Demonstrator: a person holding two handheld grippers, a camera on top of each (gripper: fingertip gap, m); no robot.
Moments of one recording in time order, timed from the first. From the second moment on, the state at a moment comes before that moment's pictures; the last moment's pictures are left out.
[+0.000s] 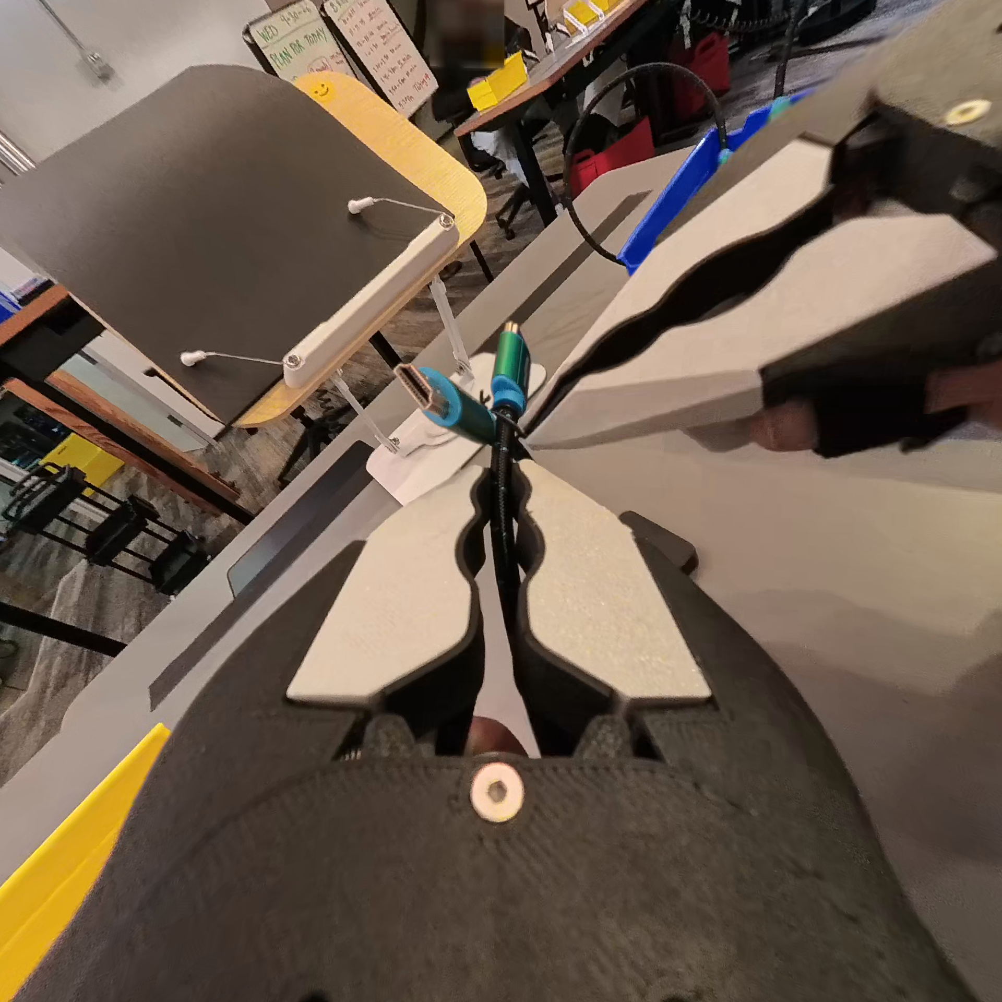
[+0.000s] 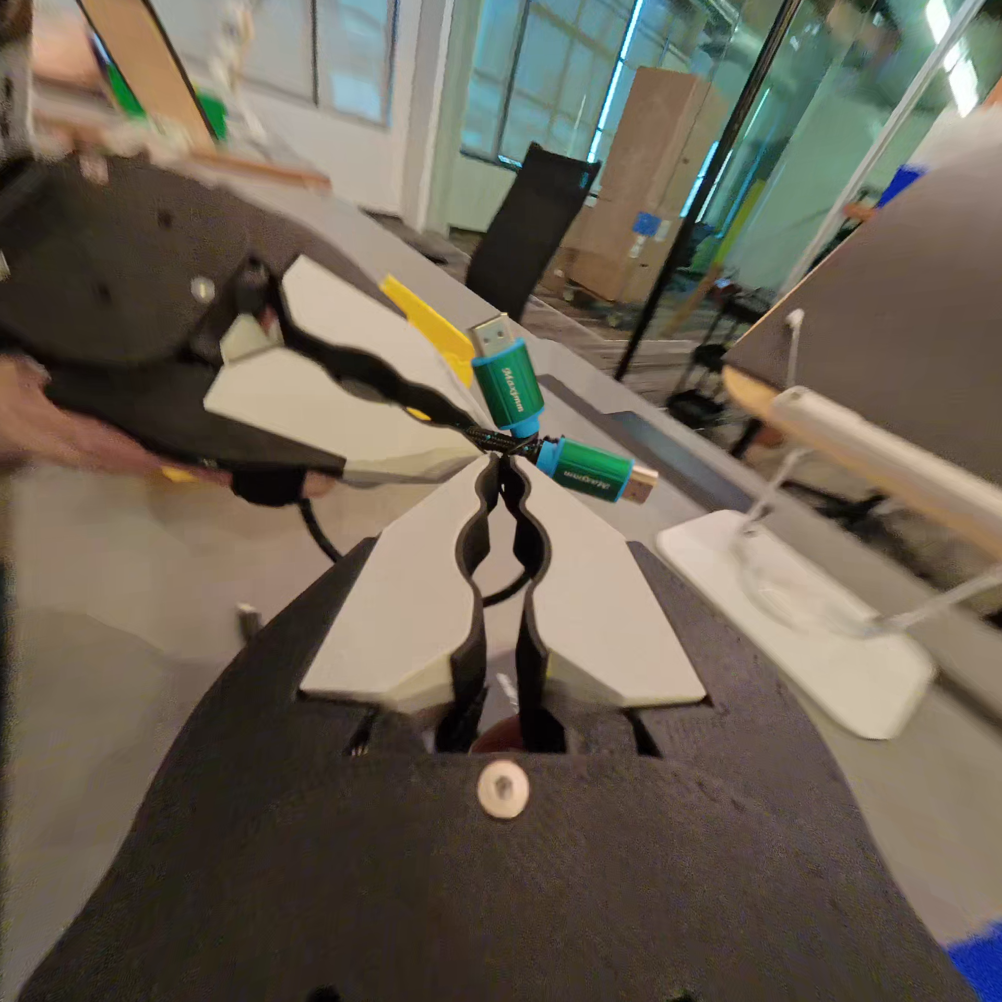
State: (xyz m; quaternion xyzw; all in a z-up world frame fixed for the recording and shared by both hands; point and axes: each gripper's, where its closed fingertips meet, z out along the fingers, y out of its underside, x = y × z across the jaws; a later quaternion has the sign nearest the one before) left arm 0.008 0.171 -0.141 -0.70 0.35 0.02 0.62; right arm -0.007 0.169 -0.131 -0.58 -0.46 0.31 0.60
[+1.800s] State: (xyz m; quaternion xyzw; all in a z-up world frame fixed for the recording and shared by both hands) left arm 0.007 0.179 -0.140 -0.74 0.33 -0.03 0.59; right arm -0.003 0.153 -0.108 -0.55 -0.46 0.31 0.62
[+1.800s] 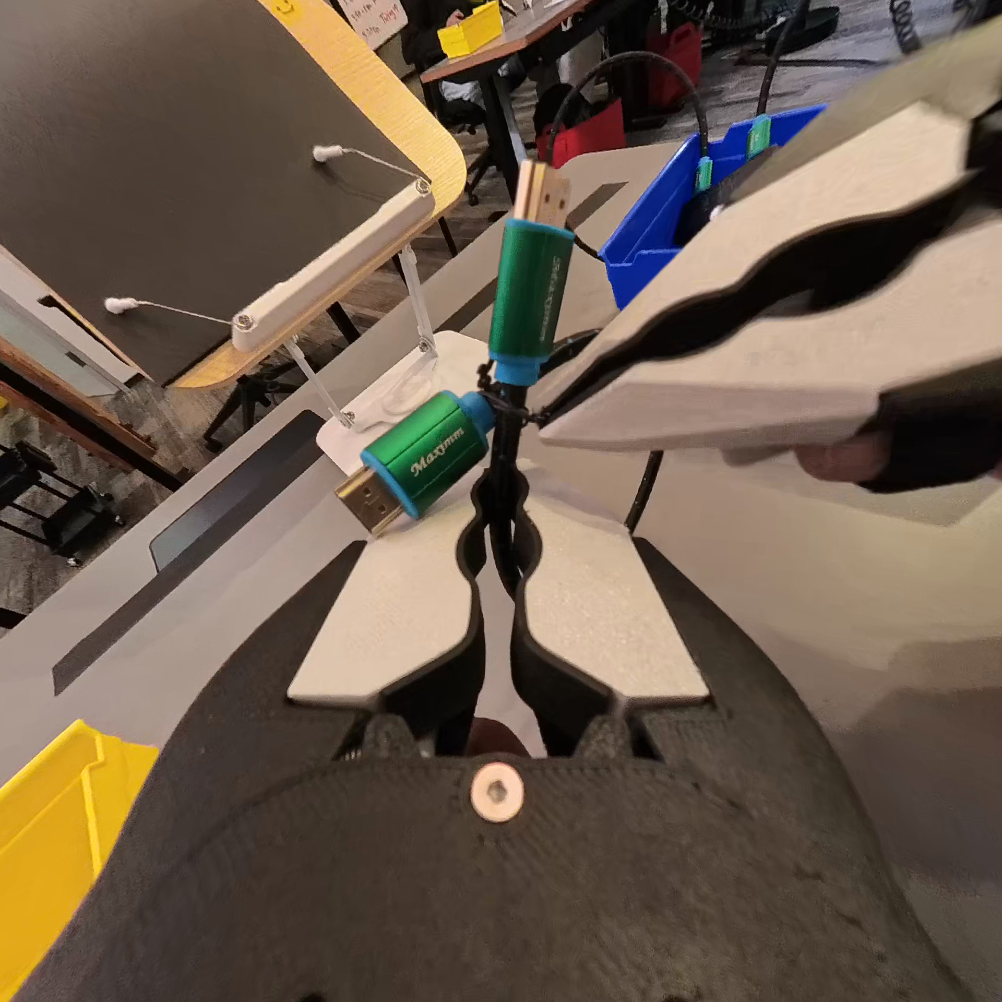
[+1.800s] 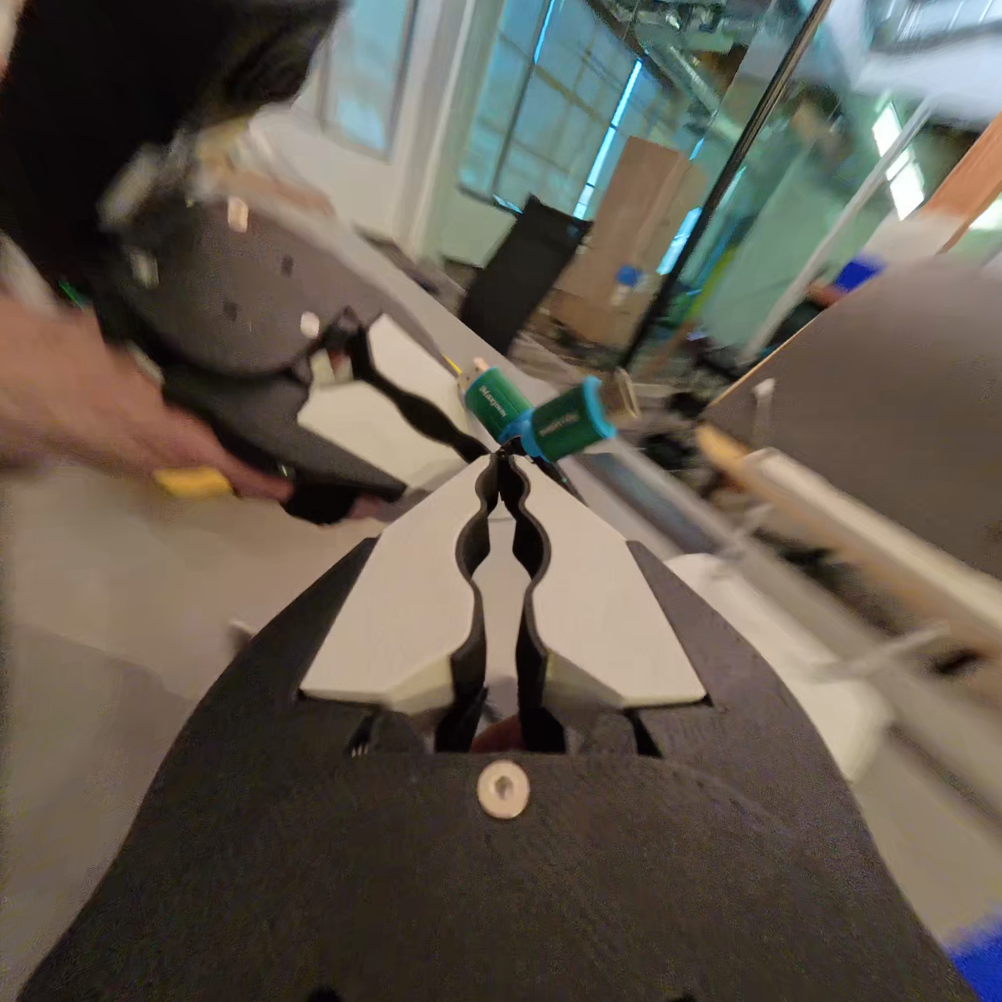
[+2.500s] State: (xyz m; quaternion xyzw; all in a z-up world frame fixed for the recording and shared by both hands) left arm -0.002 0.188 -0.129 -0.73 0.31 -0.01 0.61; right arm -0.006 0.151 -0.107 -0.58 -0.37 0.48 0.54
